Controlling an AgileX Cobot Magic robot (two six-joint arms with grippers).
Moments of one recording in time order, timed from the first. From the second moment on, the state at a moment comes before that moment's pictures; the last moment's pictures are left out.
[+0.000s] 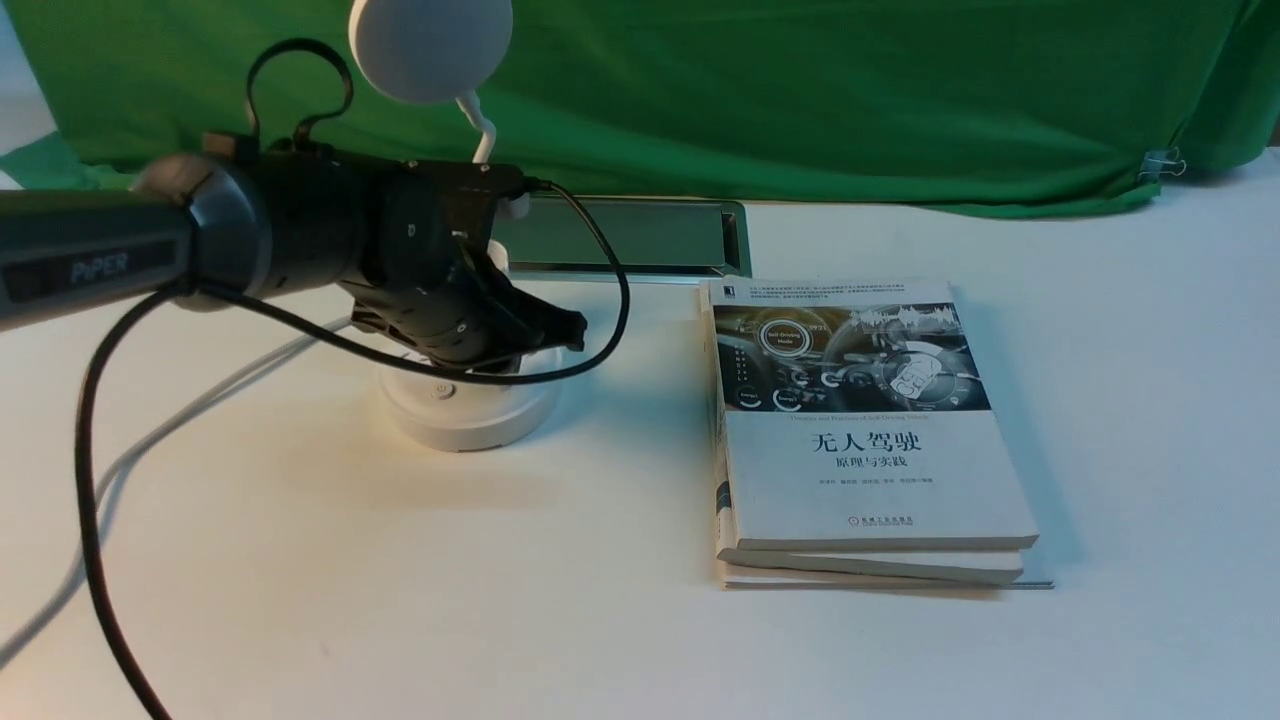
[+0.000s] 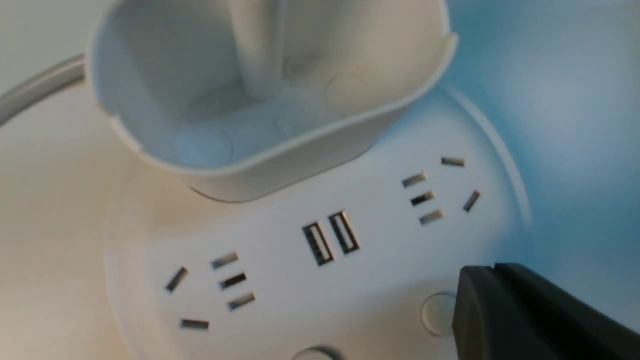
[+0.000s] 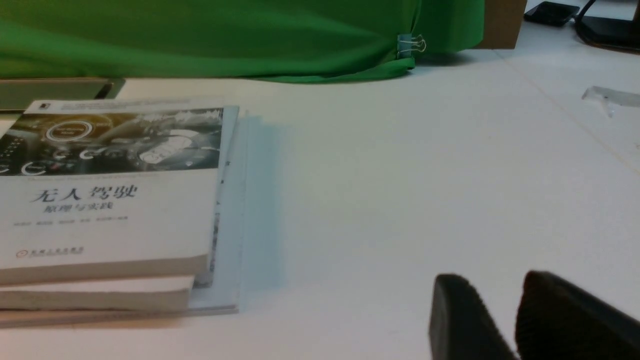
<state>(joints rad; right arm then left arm) -0.06 0.00 0.01 -0.03 0.25 0.04 -0.38 1.96 -1.37 -0.05 0.48 -0.10</state>
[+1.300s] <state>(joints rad) -0.06 0.00 0.01 -0.03 0.25 0.04 -0.38 2.04 -1.39 -0.04 0.50 -0.11</state>
